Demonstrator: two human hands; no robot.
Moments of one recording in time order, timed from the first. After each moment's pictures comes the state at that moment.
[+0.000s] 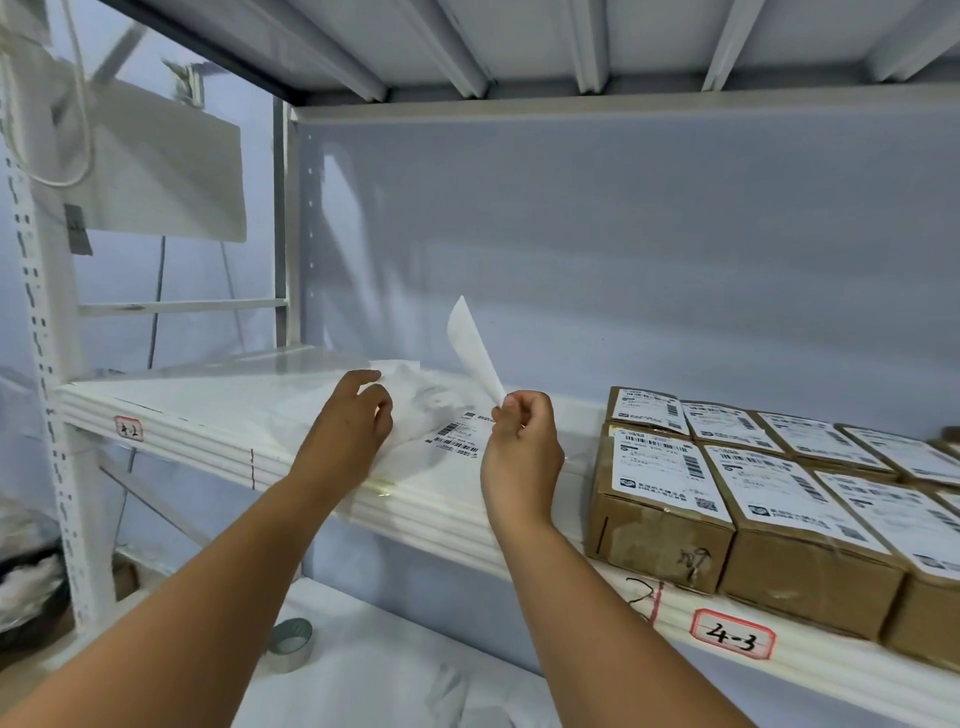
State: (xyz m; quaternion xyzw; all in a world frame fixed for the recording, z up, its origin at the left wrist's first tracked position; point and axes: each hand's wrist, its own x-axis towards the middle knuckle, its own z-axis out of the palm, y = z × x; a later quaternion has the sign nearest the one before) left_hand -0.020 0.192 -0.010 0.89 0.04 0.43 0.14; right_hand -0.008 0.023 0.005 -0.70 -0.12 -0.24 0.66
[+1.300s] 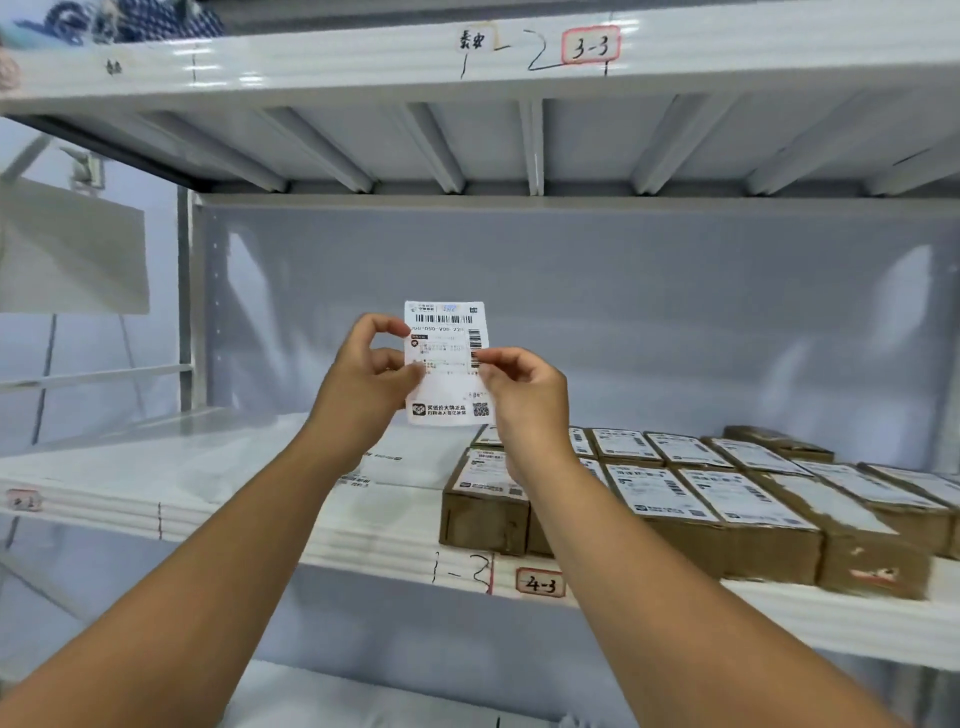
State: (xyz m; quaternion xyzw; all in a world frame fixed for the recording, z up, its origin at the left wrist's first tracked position) left_hand -0.123 0.018 0.115 0.71 -0.12 0.36 0.60; right_hand -0.081 -0.113 0.108 -0.62 -0.19 -0.19 0.74
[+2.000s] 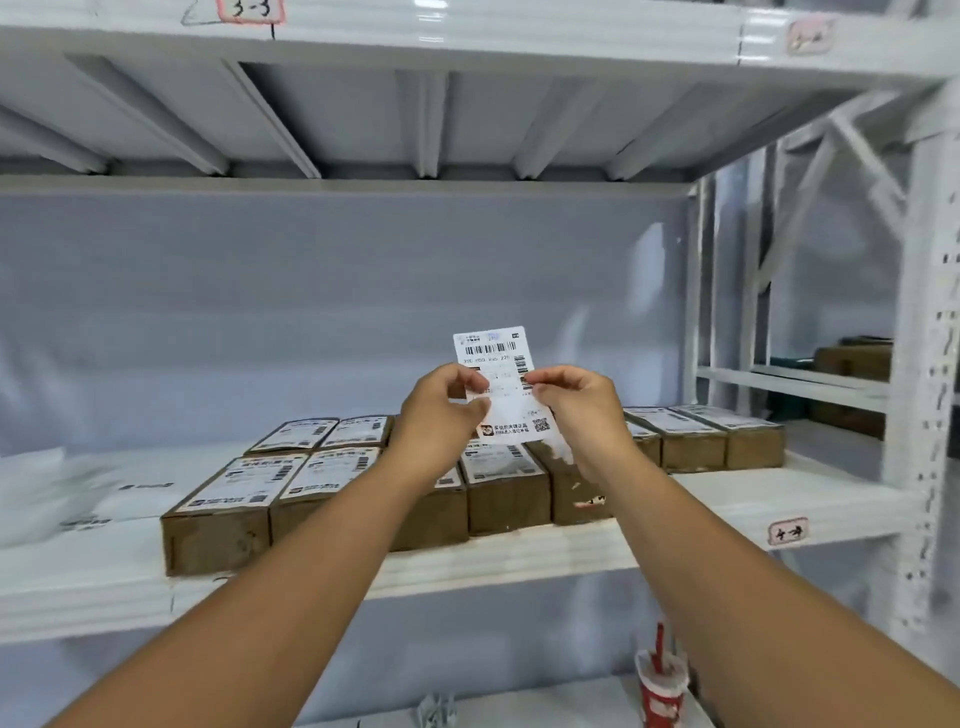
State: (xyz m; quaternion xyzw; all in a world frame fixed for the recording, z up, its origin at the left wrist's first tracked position) left_hand -0.071 -0.242 0.088 0.77 -0.20 0.21 0.57; right_hand -0.083 -0.384 0.088 -0.68 -0.04 -0.27 0.68
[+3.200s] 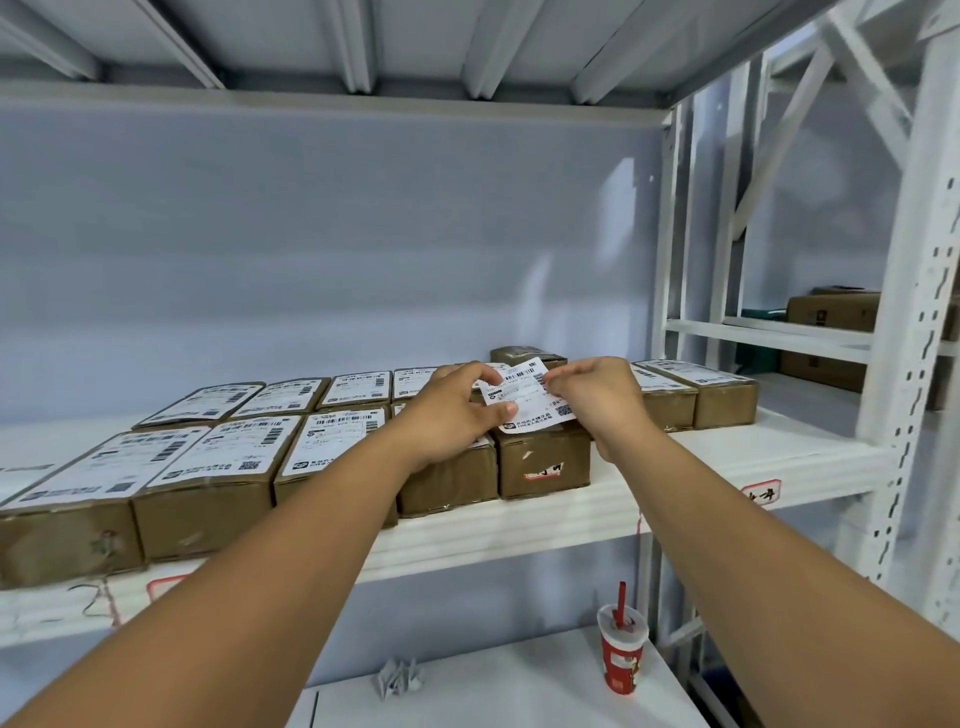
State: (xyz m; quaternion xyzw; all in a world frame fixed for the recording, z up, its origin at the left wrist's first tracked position) left_hand -0.012 -0.301 0.056 0.89 -0.26 0.10 0.36; right_hand -0.031 -0.463 0.051 -0.74 0.12 -0.27 0.60
